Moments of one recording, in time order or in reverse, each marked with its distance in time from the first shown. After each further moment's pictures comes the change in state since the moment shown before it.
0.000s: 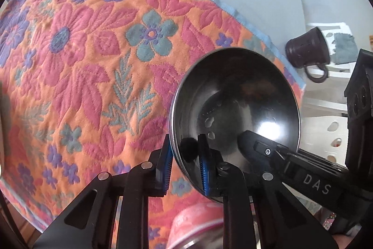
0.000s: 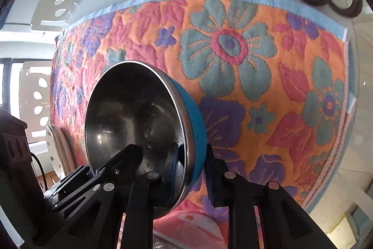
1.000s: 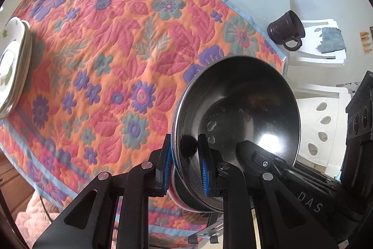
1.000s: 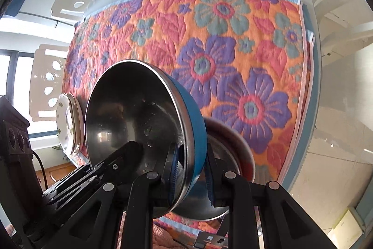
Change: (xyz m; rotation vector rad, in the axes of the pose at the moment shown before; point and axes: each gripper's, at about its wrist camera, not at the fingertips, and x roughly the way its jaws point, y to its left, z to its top) left arm -0.060 0.015 -0.099 -0.034 -0.025 -0.003; right arm -0.050 0.015 -0.120 0.010 -0.041 -0.002
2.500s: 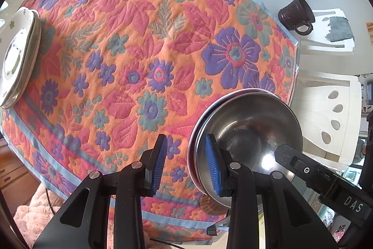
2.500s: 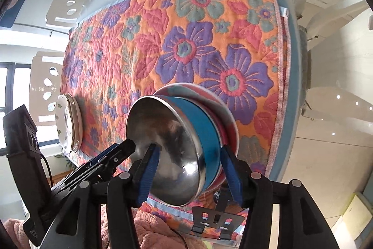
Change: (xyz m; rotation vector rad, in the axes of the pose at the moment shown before) left arm 0.007 0.013 -0.023 0.004 0.043 0.060; right arm -0.015 -0.020 -0.030 0.087 -0.019 -0.009
